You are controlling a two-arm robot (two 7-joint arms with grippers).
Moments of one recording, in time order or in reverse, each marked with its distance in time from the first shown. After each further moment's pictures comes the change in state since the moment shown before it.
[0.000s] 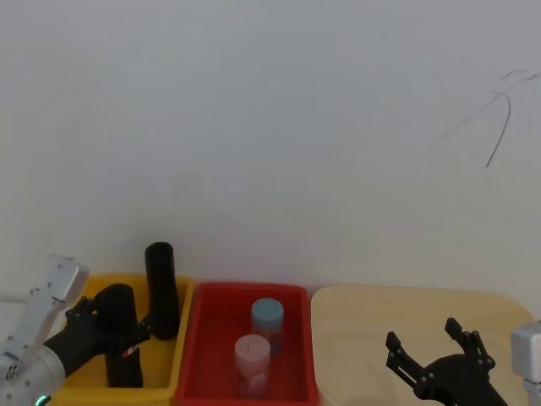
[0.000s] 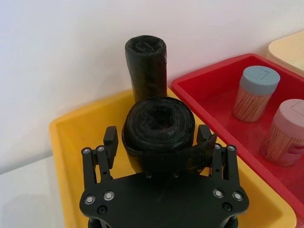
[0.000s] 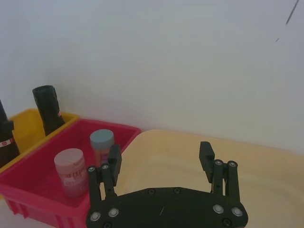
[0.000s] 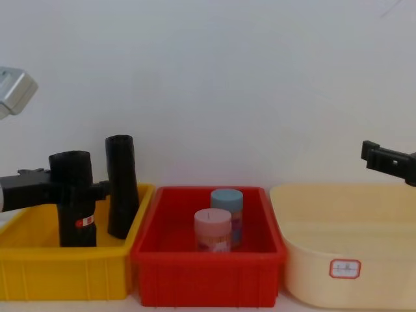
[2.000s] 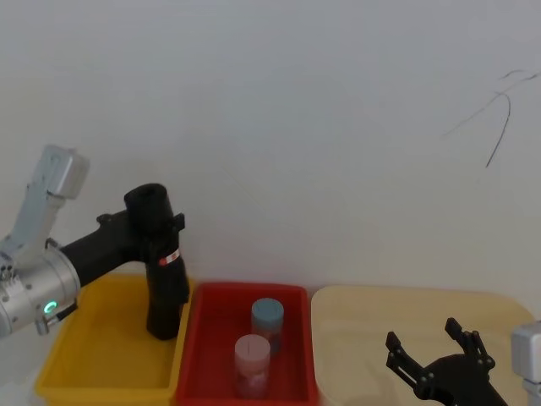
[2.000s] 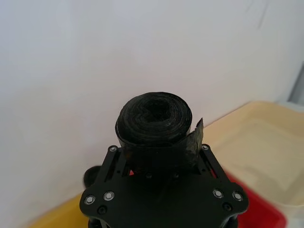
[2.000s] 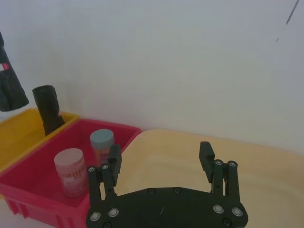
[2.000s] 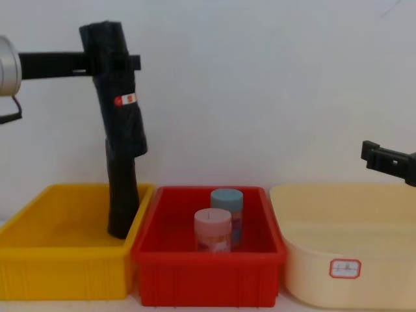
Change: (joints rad) left arm -0.116 0.000 -0.046 -0.173 -0.143 0.121 -0.178; right arm 0.000 0.000 0.000 0.000 0.000 0.000 0.000
